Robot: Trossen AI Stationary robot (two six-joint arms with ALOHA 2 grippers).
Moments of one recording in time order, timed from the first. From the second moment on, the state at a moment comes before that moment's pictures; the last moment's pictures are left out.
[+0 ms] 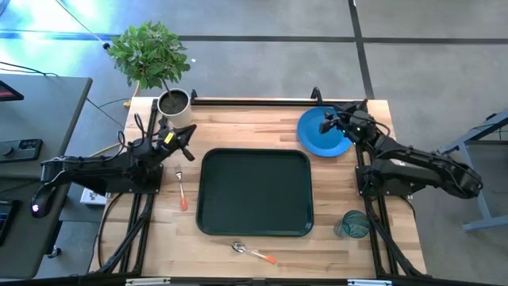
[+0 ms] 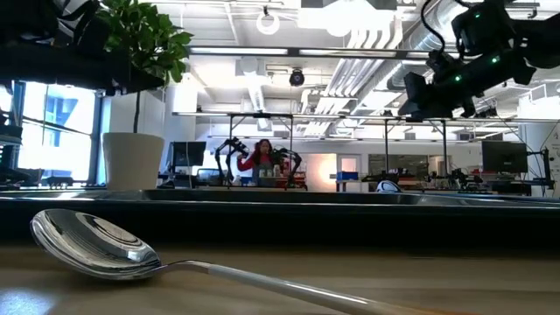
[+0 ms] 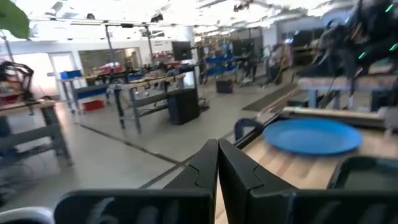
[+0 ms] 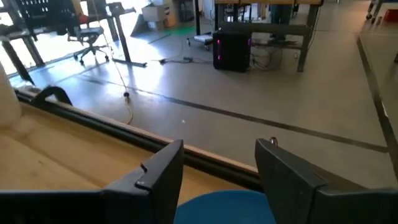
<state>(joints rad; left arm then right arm) 0.22 0.40 0.01 0.52 -0.48 0.16 -0.64 0.81 0.31 0.26 0.40 0.15</state>
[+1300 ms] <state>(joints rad) 0.31 1.53 0.73 0.53 -0.45 -0.11 -0.57 0.99 0.31 0.05 0.10 0.47</state>
